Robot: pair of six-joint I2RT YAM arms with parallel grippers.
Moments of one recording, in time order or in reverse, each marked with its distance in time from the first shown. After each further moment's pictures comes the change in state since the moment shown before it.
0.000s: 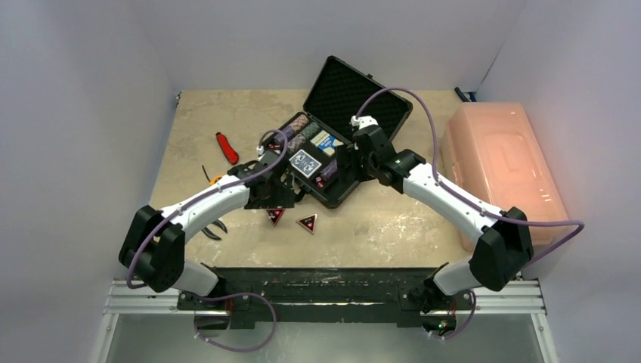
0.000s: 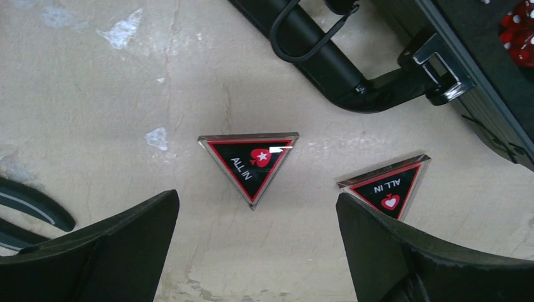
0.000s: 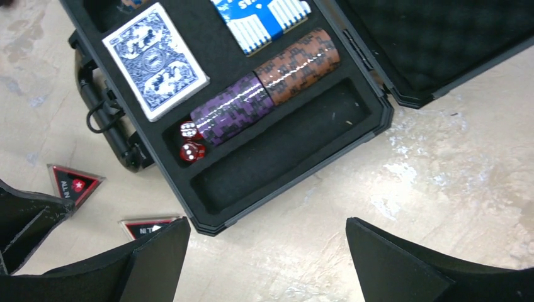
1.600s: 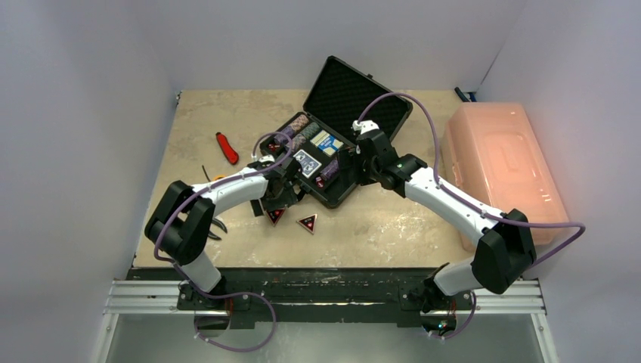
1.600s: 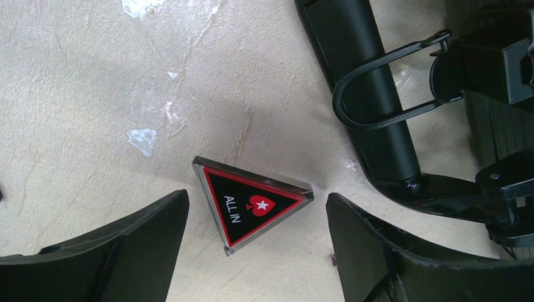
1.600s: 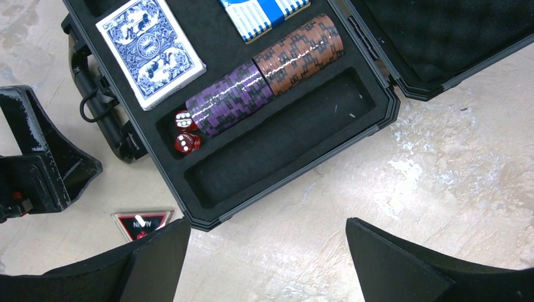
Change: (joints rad) left arm -0.027 0.238 0.065 -0.011 -0.126 -0.369; right arm -0.026 -0.031 -0.077 0.053 -0.033 -0.020
